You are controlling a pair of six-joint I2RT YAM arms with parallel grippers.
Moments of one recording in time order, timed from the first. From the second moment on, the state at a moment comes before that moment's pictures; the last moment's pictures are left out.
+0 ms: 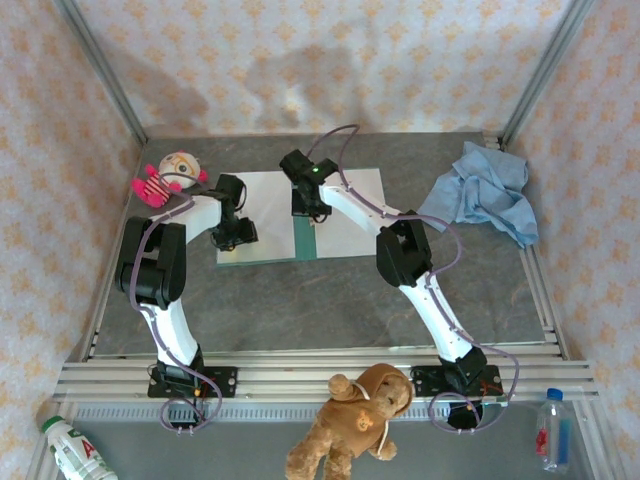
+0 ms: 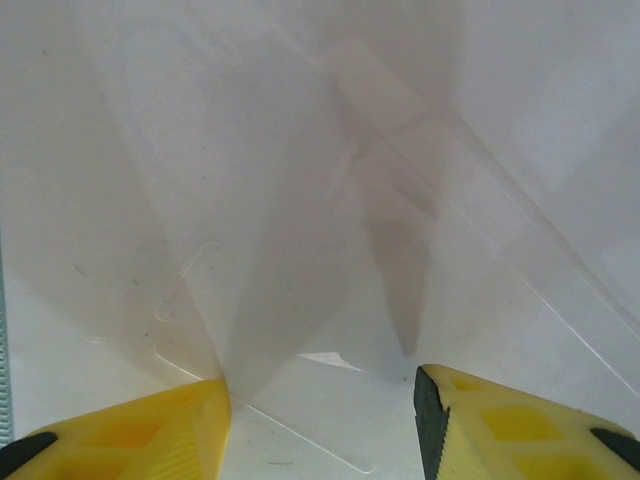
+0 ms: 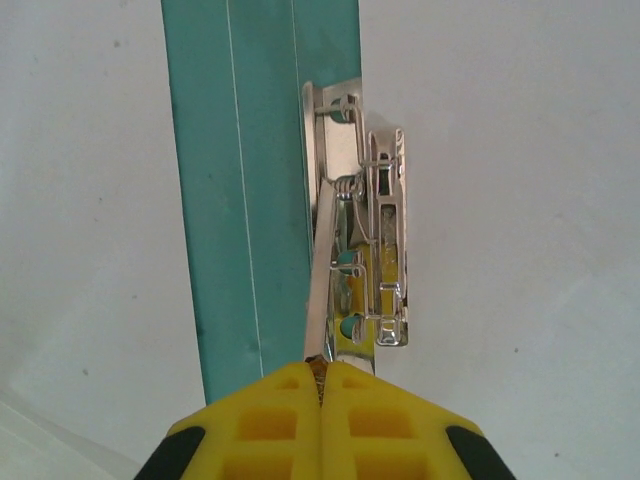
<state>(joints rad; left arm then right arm) -0.11 1.86 1.19 -0.69 0.05 -0.44 0.70 2.49 2.34 -1.10 0.11 0.67</state>
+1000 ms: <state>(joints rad) -0.11 1.89 1.22 -0.70 0.05 -0.44 0.69 2.39 2.12 -0.94 0.11 0.67</state>
